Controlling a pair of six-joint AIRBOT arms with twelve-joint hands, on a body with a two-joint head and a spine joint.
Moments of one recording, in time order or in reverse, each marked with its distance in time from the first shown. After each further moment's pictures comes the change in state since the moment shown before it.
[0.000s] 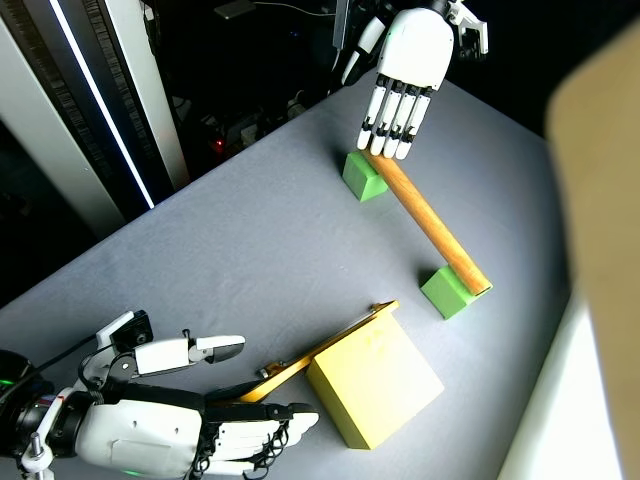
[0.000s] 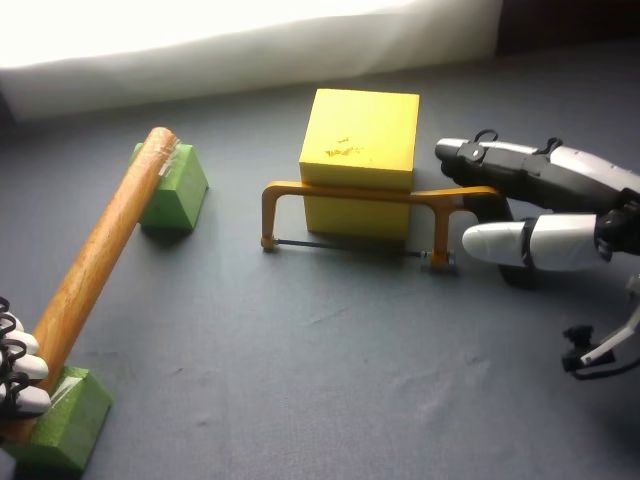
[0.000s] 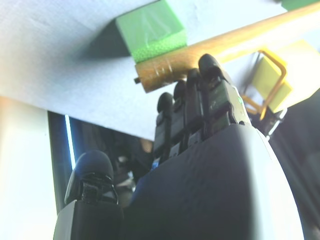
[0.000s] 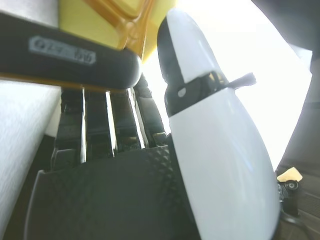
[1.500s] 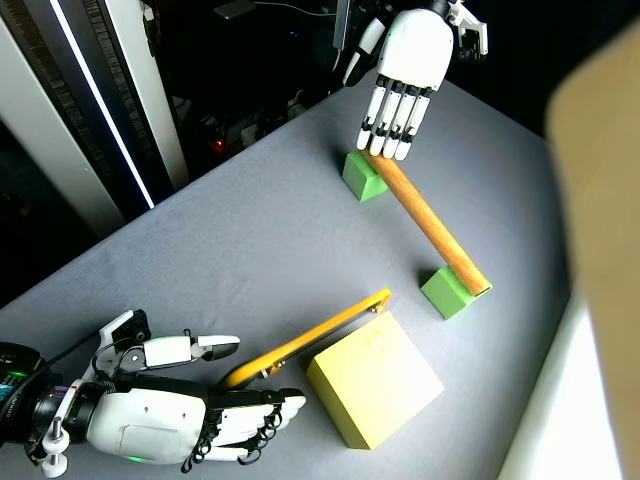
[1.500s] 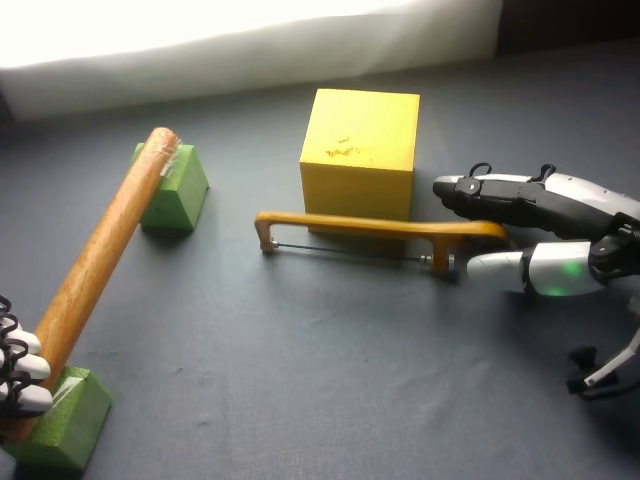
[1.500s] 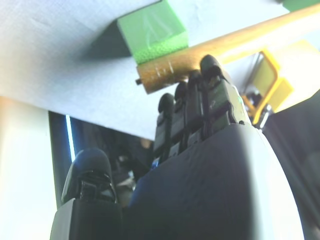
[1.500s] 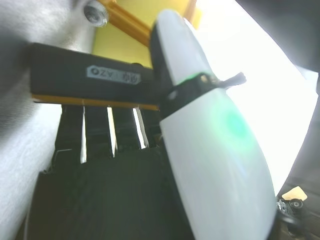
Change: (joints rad) left arm 0.000 -0.006 0.006 -0.001 -0.005 0.000; right arm -0.028 -0.013 0.000 0.000 -0.031 -0.051
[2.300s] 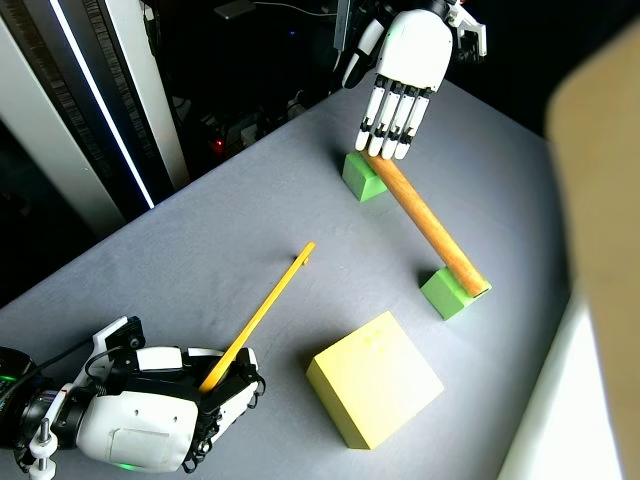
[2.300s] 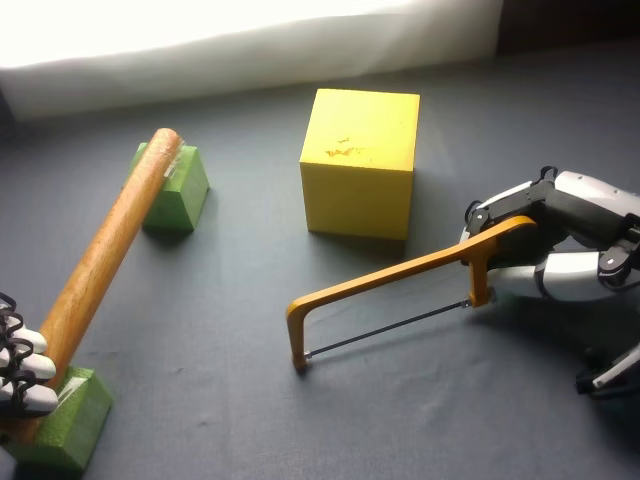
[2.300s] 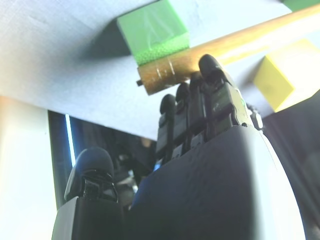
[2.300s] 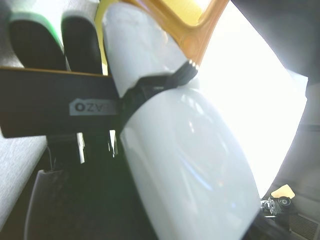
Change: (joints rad) left arm 0.000 -0.005 0.001 -0.005 -0.002 0.000; right arm -0.015 0.018 -0.023 0.038 0.037 -0.070
